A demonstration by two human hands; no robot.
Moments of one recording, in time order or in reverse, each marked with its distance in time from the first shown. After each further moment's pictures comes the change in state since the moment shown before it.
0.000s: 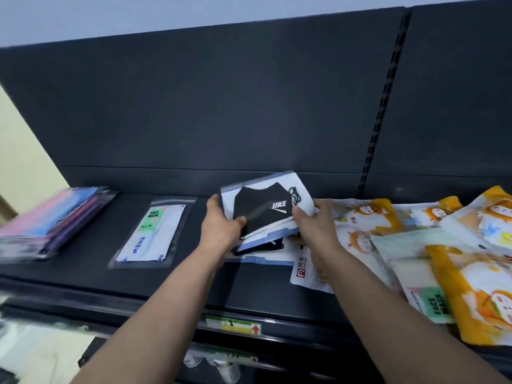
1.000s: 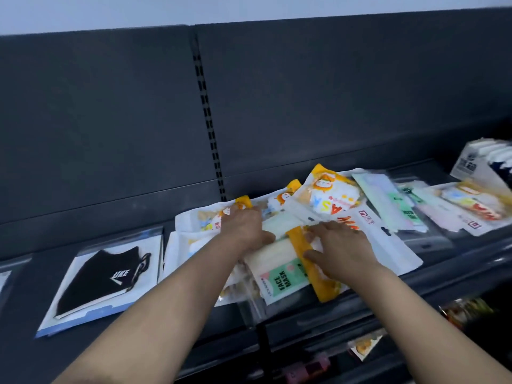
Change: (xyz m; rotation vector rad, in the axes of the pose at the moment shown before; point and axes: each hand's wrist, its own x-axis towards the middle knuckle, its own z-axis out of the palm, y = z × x) left_hand -0.072 0.104 0.247 1.064 -0.564 0.660; right_hand -0.044 0.029 -0.274 -1.308 0.112 -0.109
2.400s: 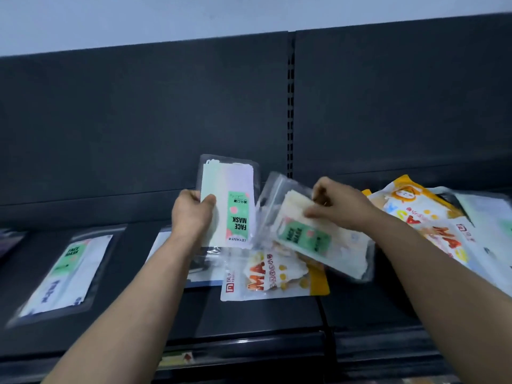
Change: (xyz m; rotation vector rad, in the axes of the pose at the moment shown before) left_hand -0.066 -0.183 -0.036 -1.089 0.618 -0.550; right_hand 0.085 -0.093 -0.033 0.430 0.026 -0.311
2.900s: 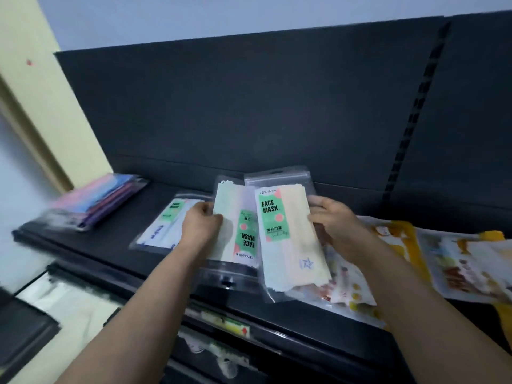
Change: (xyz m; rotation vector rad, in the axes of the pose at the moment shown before) left_hand -0.029 -0.050 -0.107 0.100 0.261 -0.192; right_hand 0.034 -0.108 0.098 0.992 -0.422 0.163
